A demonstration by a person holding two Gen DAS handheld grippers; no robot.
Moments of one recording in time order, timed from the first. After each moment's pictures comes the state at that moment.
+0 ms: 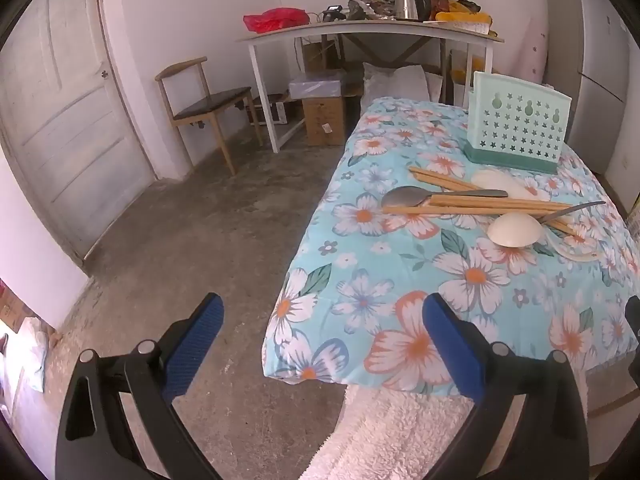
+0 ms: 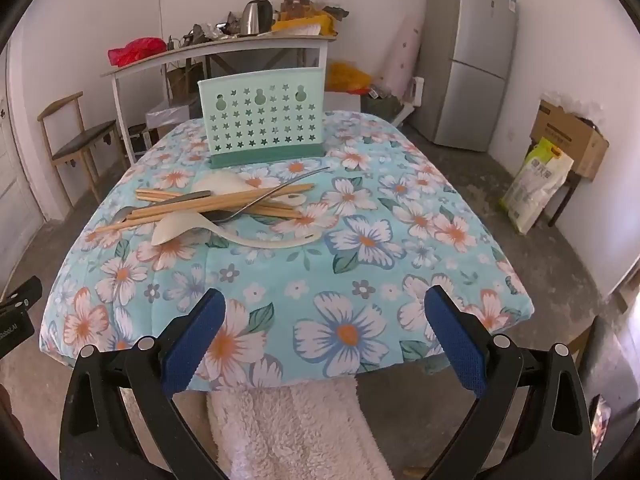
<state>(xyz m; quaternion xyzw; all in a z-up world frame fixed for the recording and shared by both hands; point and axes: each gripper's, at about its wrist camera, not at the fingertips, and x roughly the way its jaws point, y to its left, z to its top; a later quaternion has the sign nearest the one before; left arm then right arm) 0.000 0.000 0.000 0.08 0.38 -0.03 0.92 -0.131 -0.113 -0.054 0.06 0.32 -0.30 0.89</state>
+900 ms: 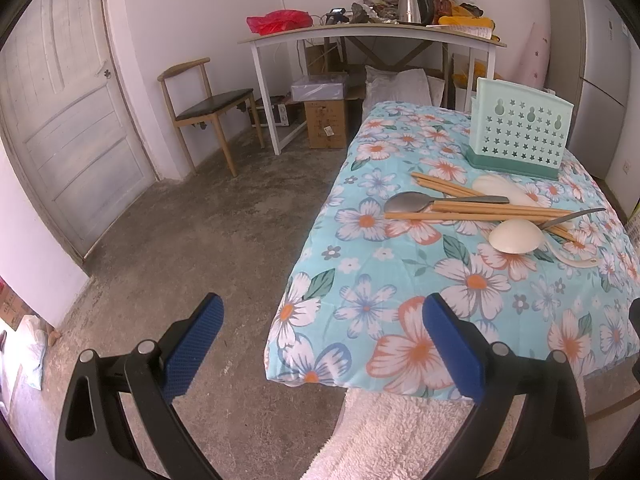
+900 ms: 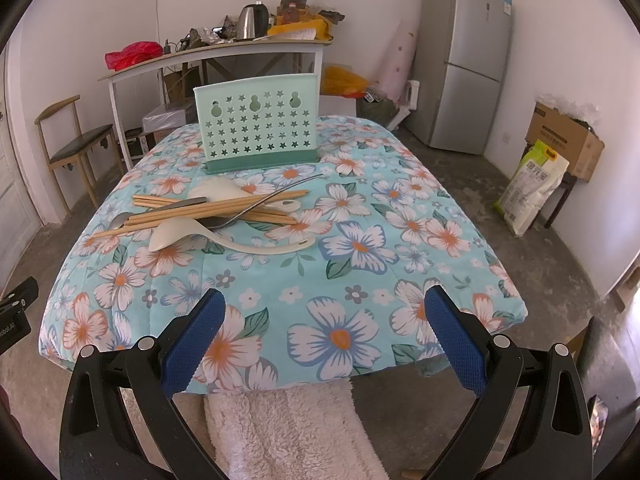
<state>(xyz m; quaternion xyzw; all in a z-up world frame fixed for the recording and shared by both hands) 0.001 0.002 0.003 0.07 0.38 -0.03 0.92 -0.133 -0.116 -0.048 0.06 0.32 -0.31 0.89</state>
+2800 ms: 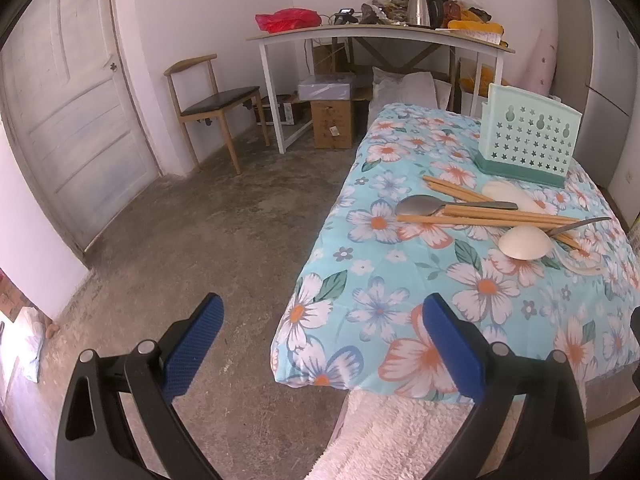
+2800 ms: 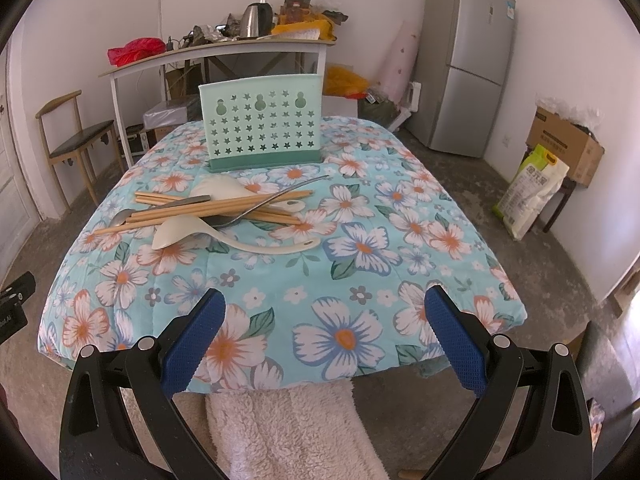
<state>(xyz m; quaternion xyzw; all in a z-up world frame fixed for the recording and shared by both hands) 0.004 0.004 0.005 0.07 0.38 -0.03 0.92 -0.132 -0.109 -0.047 0.05 0.32 -0.31 0.89</state>
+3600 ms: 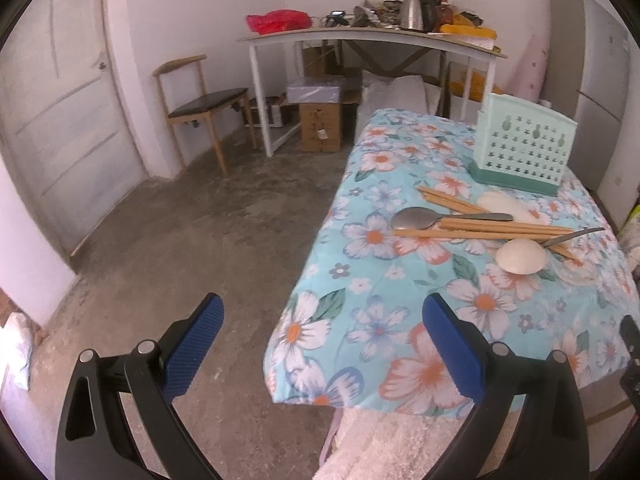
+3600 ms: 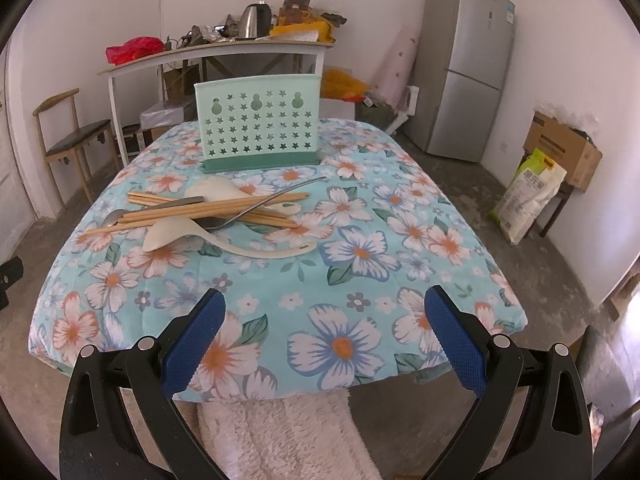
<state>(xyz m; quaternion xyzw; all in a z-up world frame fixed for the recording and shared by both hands) 0.019 0.012 0.011 0.05 0.38 -0.07 0.92 -0.123 -0.116 -0.057 0.04 0.32 -0.32 0.89</state>
